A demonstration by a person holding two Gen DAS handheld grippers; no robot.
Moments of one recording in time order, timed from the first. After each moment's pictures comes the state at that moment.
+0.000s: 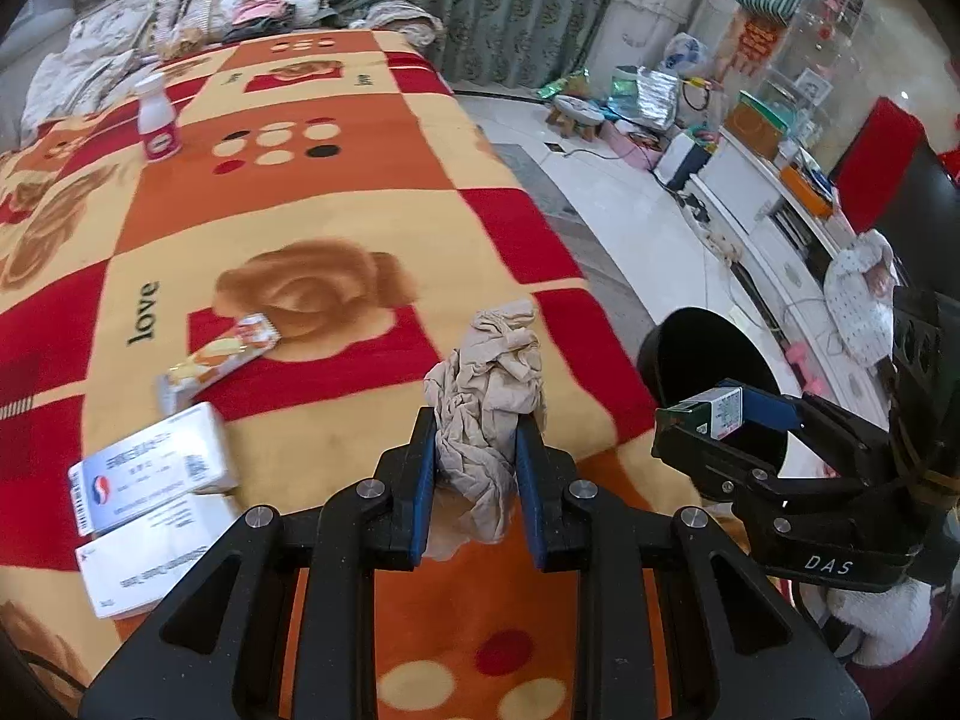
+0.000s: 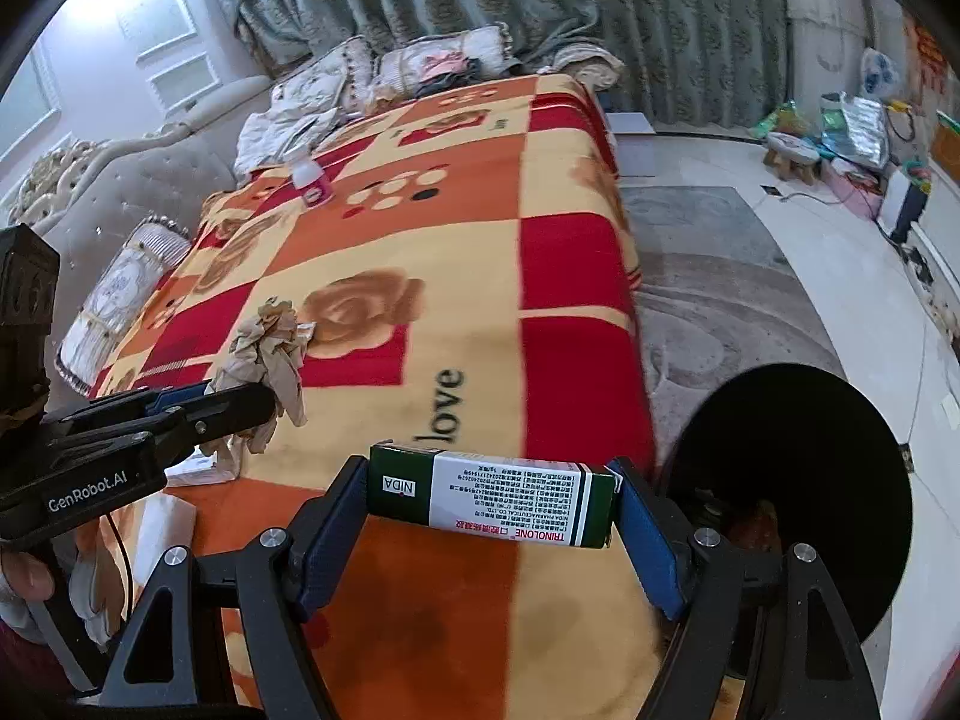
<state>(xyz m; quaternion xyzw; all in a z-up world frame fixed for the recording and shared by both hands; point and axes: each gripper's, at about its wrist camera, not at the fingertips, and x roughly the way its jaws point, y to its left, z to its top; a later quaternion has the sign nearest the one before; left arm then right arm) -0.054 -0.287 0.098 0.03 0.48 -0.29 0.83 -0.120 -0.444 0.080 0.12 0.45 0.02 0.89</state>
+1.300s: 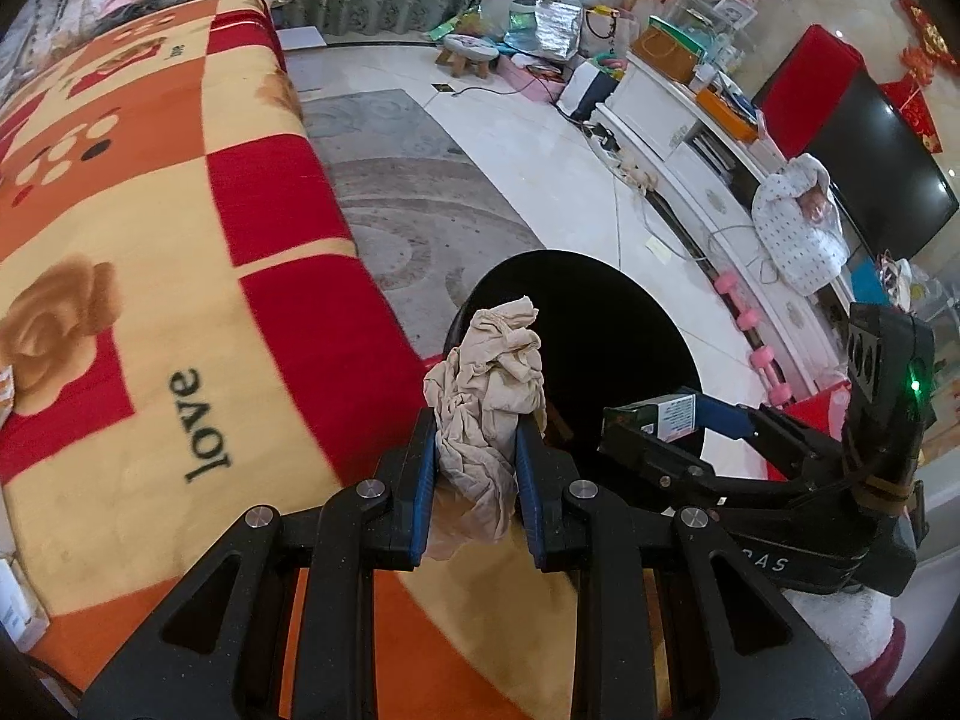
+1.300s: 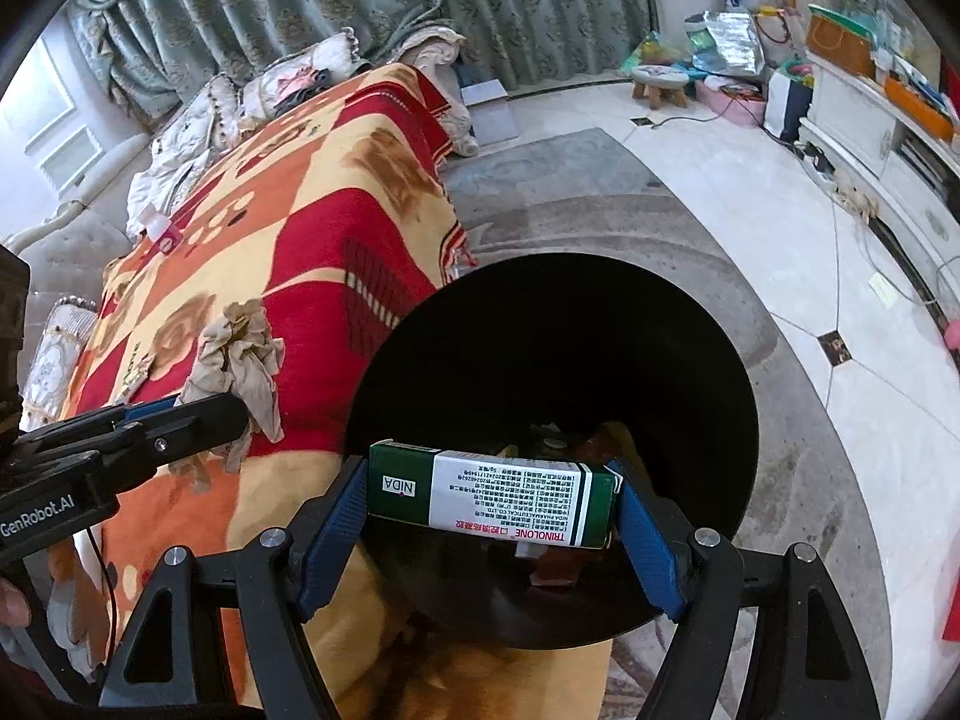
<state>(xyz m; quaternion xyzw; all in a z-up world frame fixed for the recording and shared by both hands) -0.070 -0.428 0.064 0.06 0.51 -0.39 0.76 -0.177 -0.572 0.042 0.19 0.47 -0.09 0.86</state>
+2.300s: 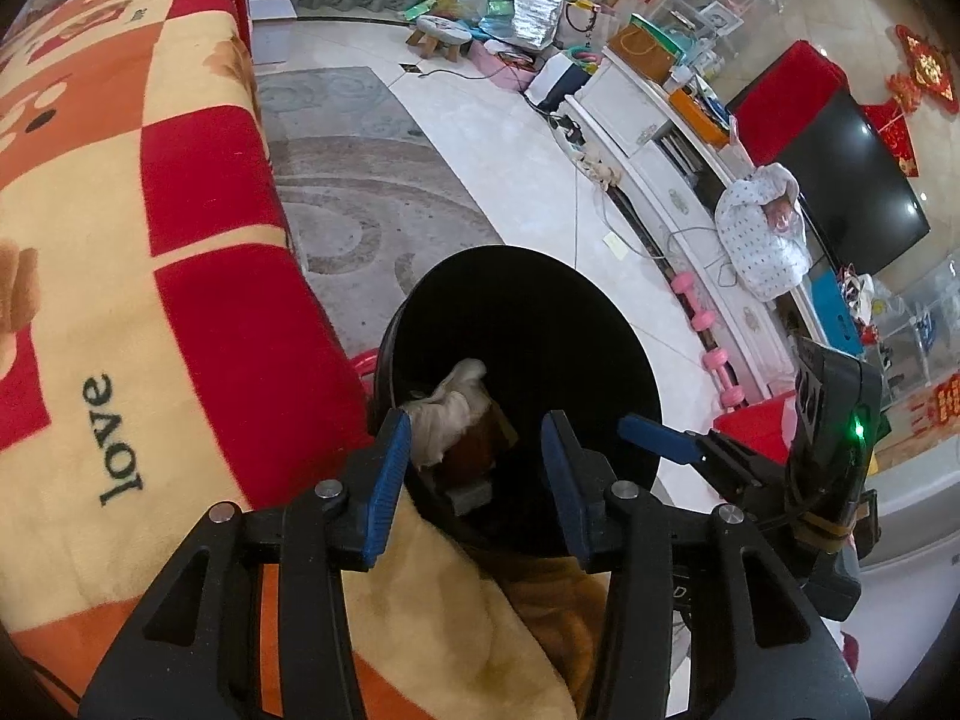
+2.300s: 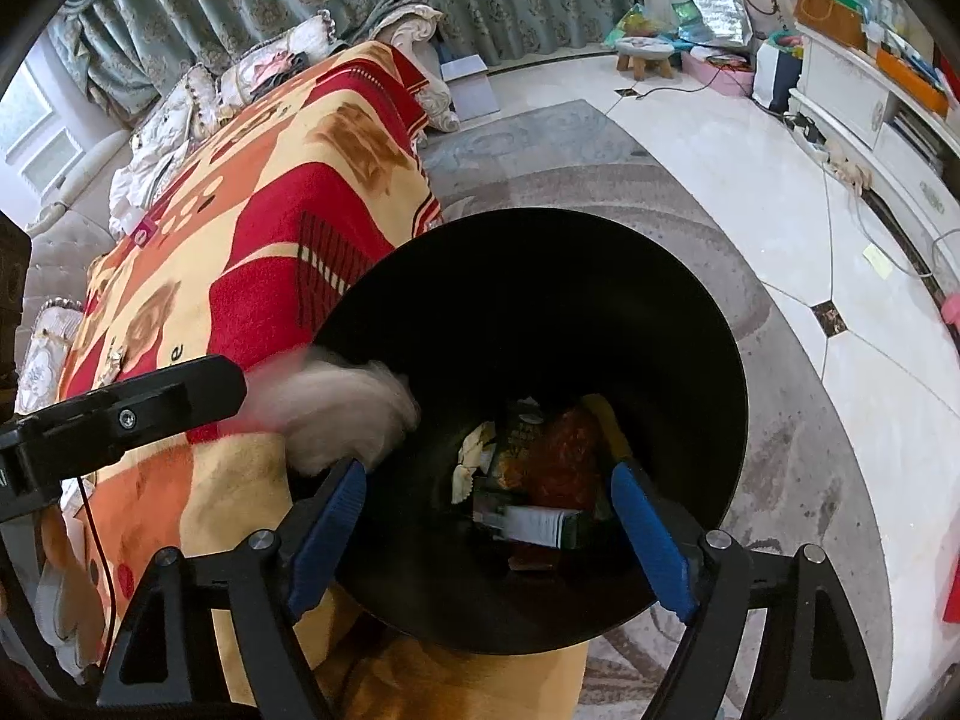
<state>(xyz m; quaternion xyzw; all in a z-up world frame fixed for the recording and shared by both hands) -0.060 -0.451 0.056 0.01 0.54 -0.43 0.72 -0.180 -0.586 0.022 0.20 0.49 -0.10 0.84</state>
